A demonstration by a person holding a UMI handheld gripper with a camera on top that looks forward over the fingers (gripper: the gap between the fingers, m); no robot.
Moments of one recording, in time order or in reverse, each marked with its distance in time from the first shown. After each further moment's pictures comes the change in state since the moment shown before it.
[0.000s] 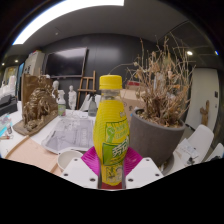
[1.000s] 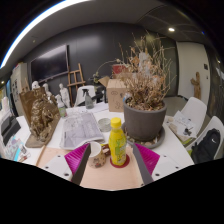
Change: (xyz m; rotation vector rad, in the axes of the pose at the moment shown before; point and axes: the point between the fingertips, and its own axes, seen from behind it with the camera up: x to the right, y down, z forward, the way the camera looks) arm -0.018 -0.016 -0.124 -0.200 0.062 0.242
